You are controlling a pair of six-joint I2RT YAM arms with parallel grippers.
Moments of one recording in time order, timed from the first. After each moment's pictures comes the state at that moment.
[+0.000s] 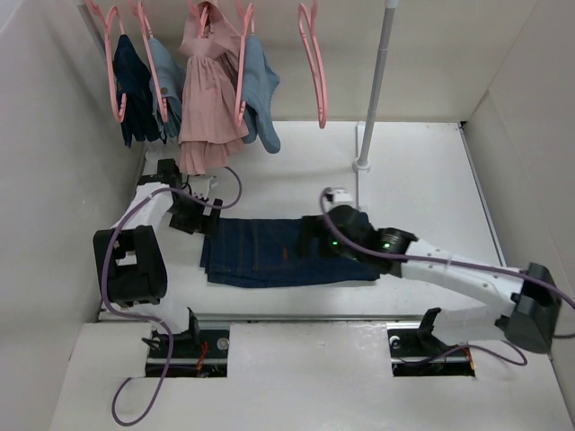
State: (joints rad) left arm 0.09 1.60 1.11 -0.89 0.35 0.38; right arm 1.04 1.30 1.01 -0.37 0.23 0.72
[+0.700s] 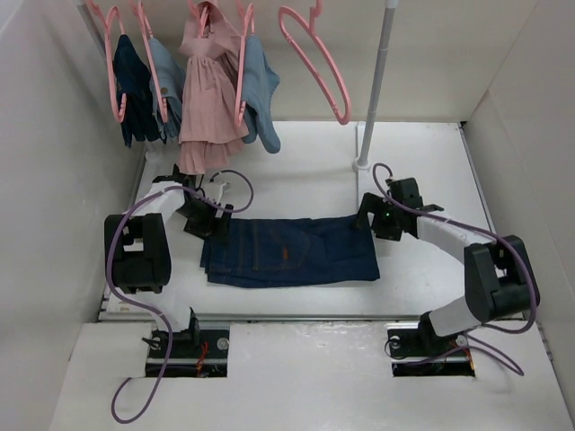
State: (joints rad) left arm 0.01 1.69 1.10 -0.85 0.40 0.36; right arm 0.24 1.48 0.79 -0.25 -0.21 0.52
